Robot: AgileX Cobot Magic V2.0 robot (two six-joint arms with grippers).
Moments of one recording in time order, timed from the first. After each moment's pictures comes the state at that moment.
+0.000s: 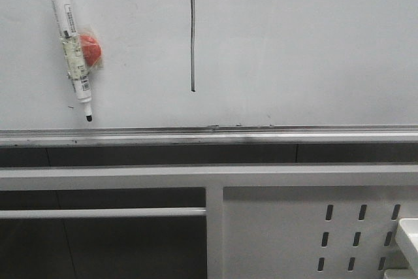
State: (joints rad) left arm -0.05 -0.01 0.01 0.10 0.24 -0.32; right arm 0.70 0.24 -0.21 0.36 0.21 -0.54
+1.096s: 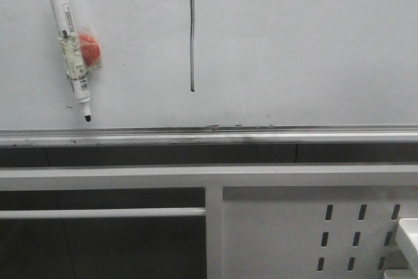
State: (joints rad) left arm -0.03 -0.01 0.00 -0.05 0.33 0.05; right arm 0.70 0.24 -0.21 0.36 0.21 -0.54
